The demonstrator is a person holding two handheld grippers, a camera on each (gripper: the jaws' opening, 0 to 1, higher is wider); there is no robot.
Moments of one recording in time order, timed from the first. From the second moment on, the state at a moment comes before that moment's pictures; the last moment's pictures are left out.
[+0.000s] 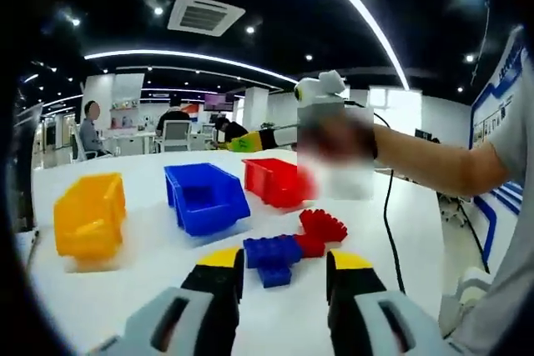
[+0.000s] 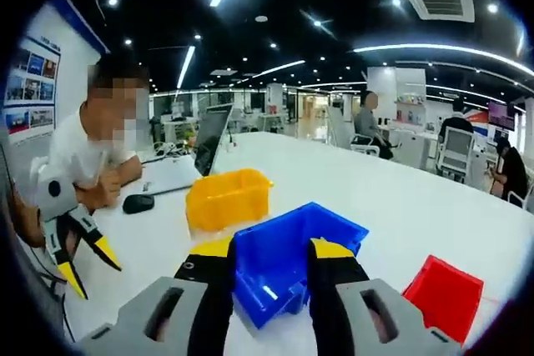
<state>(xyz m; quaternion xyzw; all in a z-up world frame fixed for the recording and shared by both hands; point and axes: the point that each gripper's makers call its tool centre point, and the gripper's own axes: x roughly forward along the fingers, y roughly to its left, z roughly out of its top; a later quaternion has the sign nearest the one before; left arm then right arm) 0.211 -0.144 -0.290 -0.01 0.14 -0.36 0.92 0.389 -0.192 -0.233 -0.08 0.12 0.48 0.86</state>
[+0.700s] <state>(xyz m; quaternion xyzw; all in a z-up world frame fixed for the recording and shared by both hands) 0.255 -0.202 -0.275 0.00 0.14 -0.39 0.91 0.257 -0.312 -0.331 -0.09 0.20 0.45 0.86</state>
